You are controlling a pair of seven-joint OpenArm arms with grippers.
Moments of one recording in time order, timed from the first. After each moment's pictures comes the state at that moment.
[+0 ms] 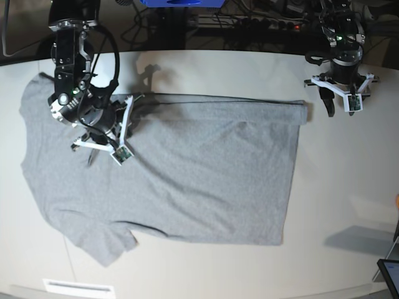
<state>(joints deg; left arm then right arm) 31.3 -11.9 -27.0 107.1 -4.6 -8.0 20.6 -6.3 4.5 -1.1 109.5 5.0 34.1 -65.8</state>
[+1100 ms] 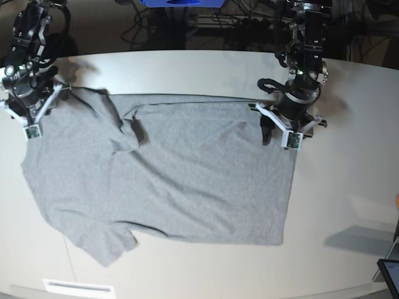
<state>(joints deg) 16.8 -13.3 -3.0 101.6 -4.4 -7.8 27.2 -16.1 7.8 26.5 110.3 -1.4 30.2 -59.6</state>
